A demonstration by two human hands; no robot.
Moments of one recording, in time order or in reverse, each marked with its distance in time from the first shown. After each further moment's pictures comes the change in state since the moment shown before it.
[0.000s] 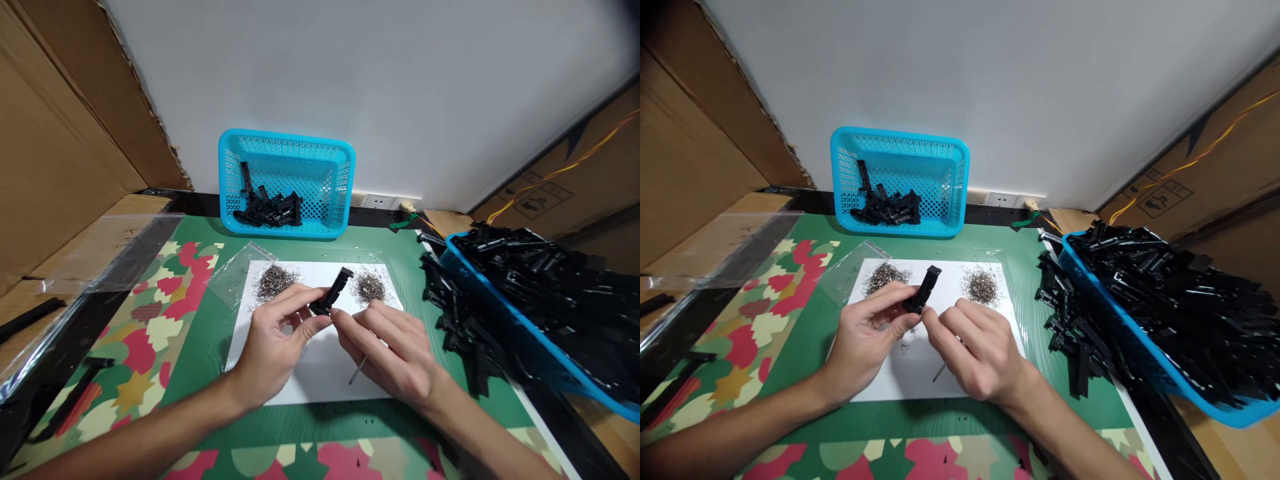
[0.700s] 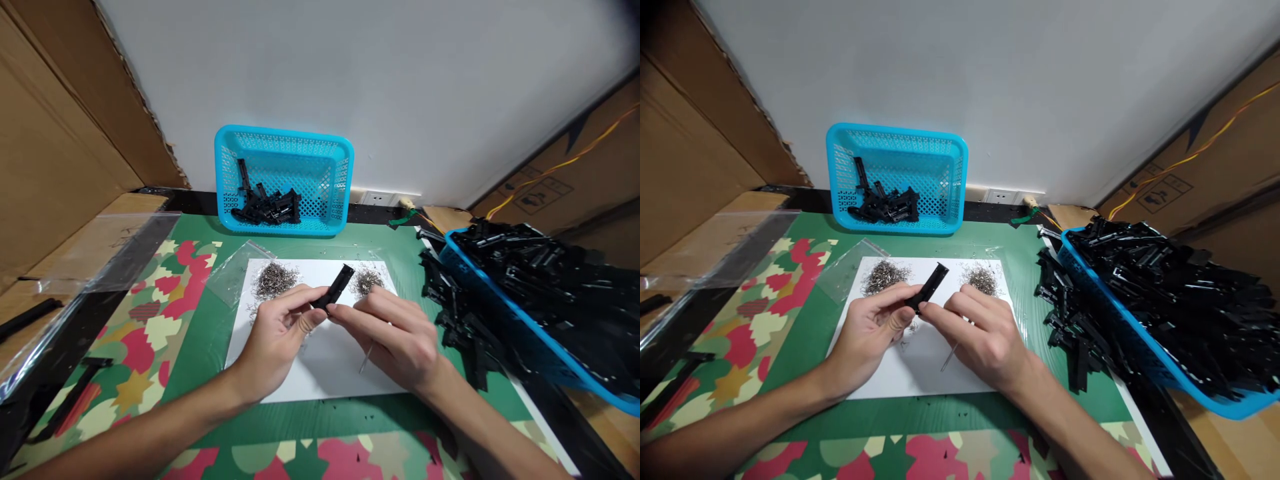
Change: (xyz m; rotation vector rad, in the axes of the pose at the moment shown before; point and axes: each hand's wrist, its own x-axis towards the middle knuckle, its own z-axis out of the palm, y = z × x) left_hand 0.001 0.003 -0.002 -0.119 -0.135 -0.150; right_hand -0.003 0.012 0.005 0.196 0.077 0.084
